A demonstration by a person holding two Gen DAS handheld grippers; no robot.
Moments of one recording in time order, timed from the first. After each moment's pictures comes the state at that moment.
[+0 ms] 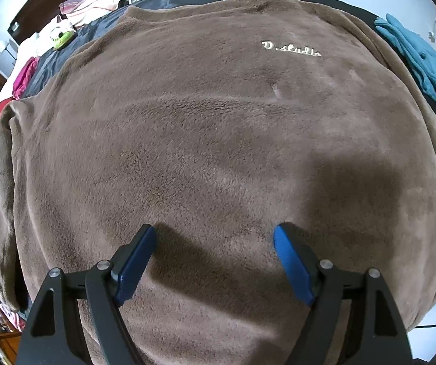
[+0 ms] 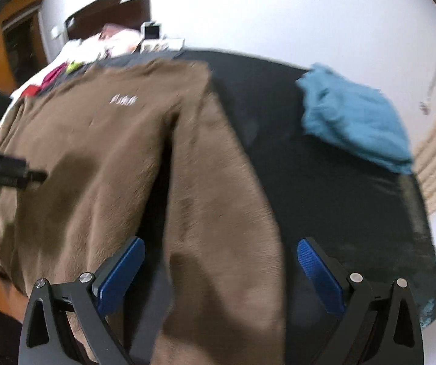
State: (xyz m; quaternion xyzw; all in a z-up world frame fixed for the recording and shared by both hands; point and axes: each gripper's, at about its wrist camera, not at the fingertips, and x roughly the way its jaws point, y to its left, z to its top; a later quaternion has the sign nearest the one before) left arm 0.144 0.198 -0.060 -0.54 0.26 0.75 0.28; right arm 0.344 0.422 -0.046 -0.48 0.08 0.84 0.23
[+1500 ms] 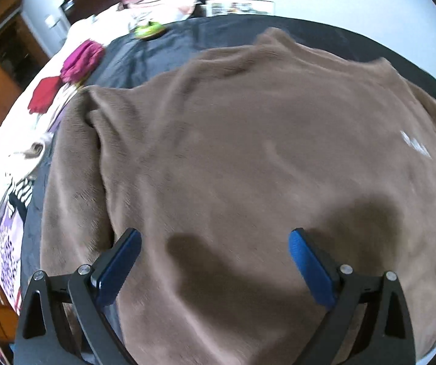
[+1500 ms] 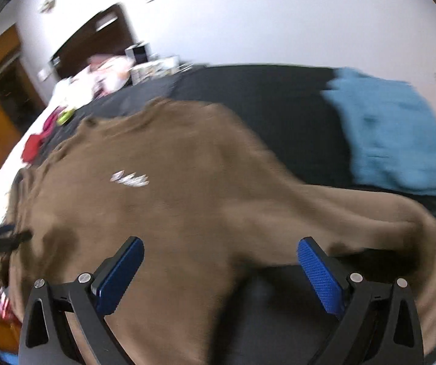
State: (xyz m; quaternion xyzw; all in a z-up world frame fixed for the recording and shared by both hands) left arm -0.020 0.113 -0.038 -0.52 0.21 0.81 0.19; right arm 0.237 0.425 -0.010 -0.44 0.20 0.85 0.21
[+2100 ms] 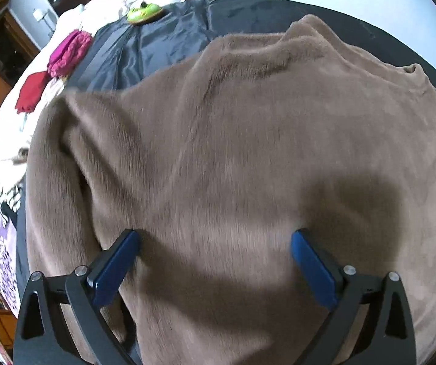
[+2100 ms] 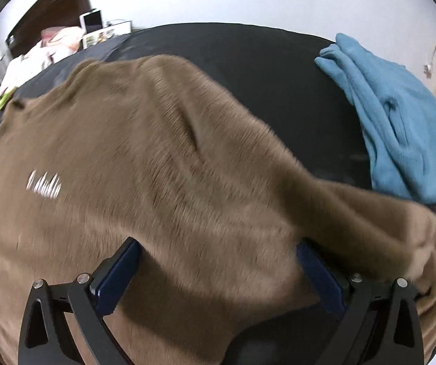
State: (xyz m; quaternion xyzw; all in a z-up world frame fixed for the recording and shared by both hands) left arm -0.087 0.134 -0.067 -0.54 0.23 0.78 0.20; right arm 0.186 0.473 -0.072 -0.52 0.19 0.77 0.32
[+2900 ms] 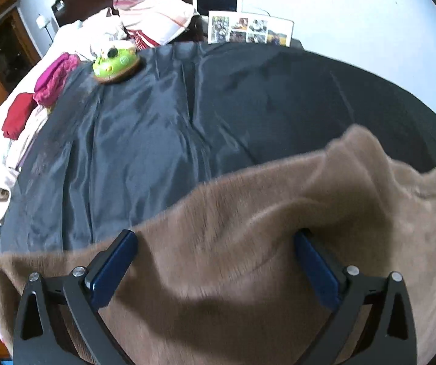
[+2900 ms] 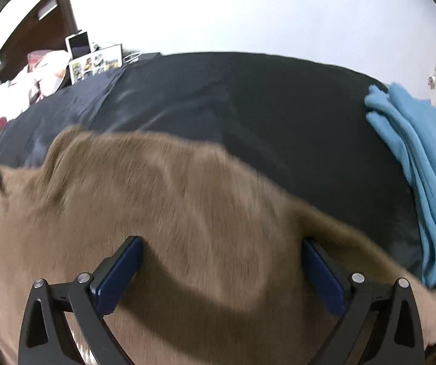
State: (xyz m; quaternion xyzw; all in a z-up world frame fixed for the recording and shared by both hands) left arm -0.224 0.217 -0.088 -0.49 0.17 0.83 0.22; right arm 0.085 0.491 -0.069 -0.47 0.19 0.79 0.35
